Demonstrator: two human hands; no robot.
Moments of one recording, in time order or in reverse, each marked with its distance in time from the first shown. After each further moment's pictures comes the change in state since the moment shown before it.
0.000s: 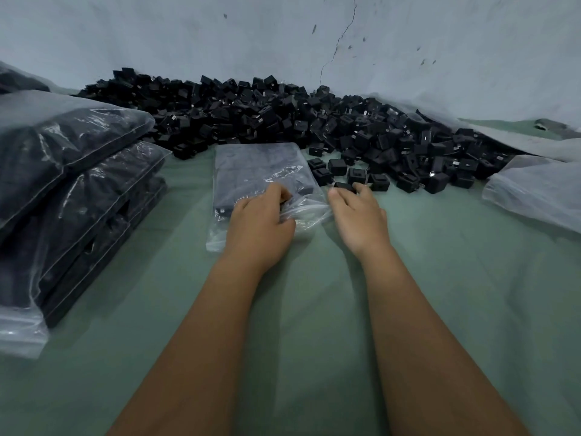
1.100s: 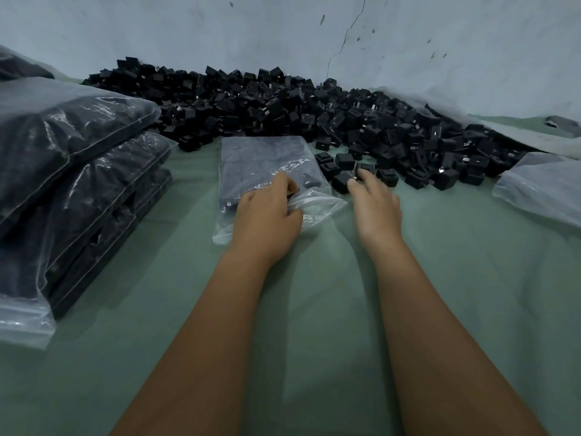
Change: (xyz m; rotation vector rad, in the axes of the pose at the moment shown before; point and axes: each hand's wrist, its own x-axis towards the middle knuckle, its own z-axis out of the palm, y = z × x) left_hand 0.001 0.000 -0.001 -0.033 0.008 -0.006; right_hand -0.002 -0.006 -0.008 0.171 0.114 0.082
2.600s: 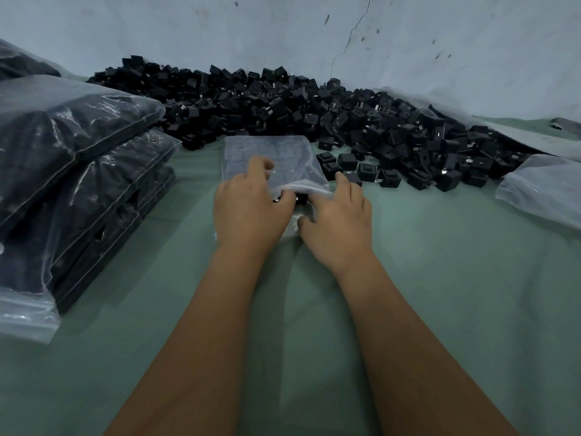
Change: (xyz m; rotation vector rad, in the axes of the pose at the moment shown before) left_hand 0.001 0.001 -0.013 0.072 0.340 -0.052; right_hand -0.035 -0.022 0.030 -0.595 -0.011 -0.411
